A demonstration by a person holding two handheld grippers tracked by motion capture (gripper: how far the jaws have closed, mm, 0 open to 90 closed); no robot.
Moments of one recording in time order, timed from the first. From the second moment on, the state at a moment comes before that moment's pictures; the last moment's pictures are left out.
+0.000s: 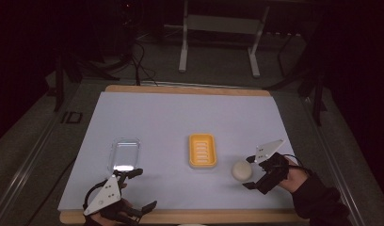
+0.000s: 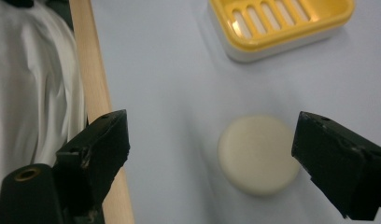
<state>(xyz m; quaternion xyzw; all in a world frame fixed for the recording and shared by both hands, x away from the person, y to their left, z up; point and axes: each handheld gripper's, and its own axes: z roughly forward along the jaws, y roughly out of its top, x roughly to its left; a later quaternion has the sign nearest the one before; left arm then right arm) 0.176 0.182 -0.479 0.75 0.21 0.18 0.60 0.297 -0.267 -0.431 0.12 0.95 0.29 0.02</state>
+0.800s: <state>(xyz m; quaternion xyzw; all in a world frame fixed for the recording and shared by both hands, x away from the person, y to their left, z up) 0.176 0.181 -0.480 0.75 0.21 0.18 0.60 0.301 -0.253 -0.436 0.10 0.99 0.13 -0.01</state>
